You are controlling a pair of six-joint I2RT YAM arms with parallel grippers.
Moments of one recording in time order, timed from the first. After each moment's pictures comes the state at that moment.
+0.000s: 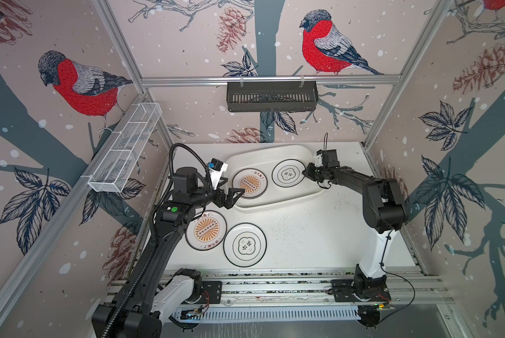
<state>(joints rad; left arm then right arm) -0.16 0.99 0.94 -0.44 0.68 0.06 0.20 2.00 1.32 -0.13 -0.39 0.53</state>
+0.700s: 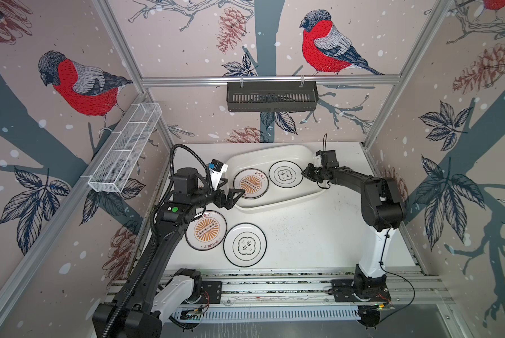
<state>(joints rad) -0.16 1.00 0.92 -0.43 0.69 0.06 0.19 2.03 1.33 -0.12 -0.38 0.53</state>
